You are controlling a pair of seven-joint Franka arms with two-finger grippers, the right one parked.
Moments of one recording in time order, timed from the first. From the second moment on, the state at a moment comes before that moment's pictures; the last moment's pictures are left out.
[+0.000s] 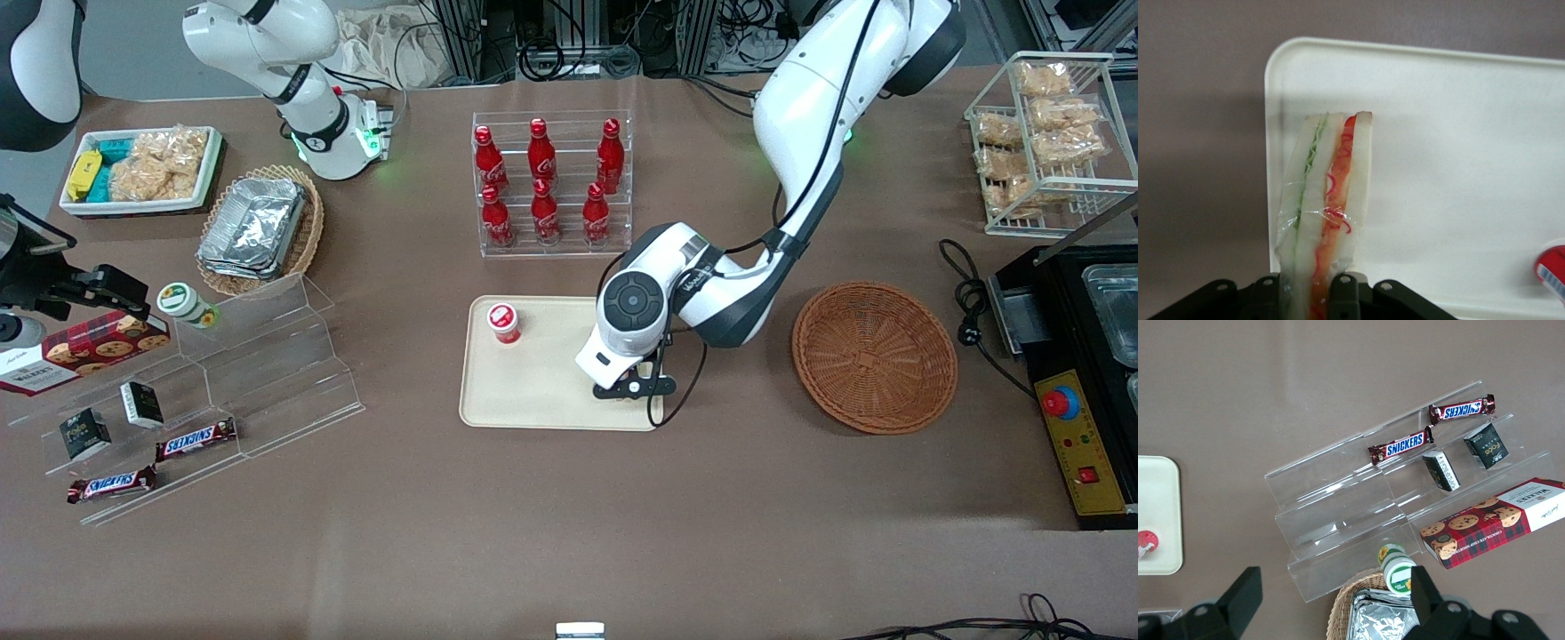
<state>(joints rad) -0.40 0.73 -0.35 -1.46 0.18 2.01 -0.82</state>
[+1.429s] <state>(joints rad) -0.23 0.38 -0.34 -1.65 0.21 1.92 -0.76</state>
